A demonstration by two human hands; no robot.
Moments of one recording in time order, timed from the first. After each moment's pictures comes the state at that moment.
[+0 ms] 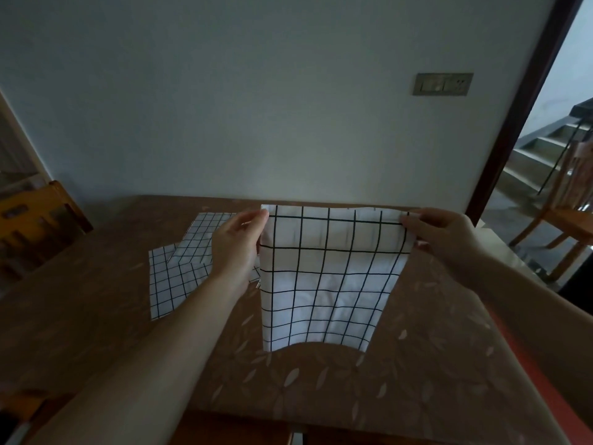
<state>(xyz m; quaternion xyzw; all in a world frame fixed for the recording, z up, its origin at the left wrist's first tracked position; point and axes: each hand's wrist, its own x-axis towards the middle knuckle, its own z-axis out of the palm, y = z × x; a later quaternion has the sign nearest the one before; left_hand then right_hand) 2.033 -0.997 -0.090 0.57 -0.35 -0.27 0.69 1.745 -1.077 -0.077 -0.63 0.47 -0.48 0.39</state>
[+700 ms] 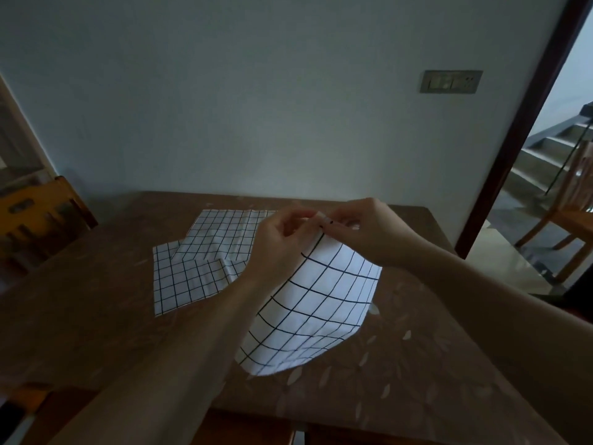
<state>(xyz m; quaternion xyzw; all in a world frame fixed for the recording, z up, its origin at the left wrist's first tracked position) 1.997 -0.988 -0.076 0.48 -0.54 -0.28 0.63 1.841 -1.046 -0.044 -0.86 0.36 -0.29 0.20</state>
